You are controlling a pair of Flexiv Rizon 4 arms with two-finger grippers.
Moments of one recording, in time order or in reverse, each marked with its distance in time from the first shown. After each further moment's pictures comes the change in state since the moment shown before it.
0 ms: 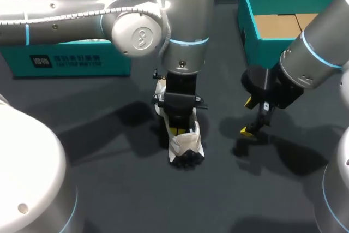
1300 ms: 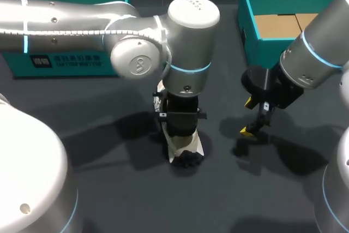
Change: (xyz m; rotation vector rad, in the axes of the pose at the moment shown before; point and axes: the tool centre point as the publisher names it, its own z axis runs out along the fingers) left arm 0.003 0.011 0.024 -0.197 0.022 -0.178; right arm 0.000 0.000 0.000 0.000 0.000 0.000
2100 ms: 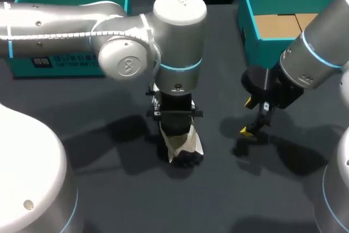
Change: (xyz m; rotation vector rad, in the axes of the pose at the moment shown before) left arm 0.006 -0.005 -0.009 -0.015 -0.046 0.026; right arm 0.000 0.000 0.000 0.000 0.000 0.000
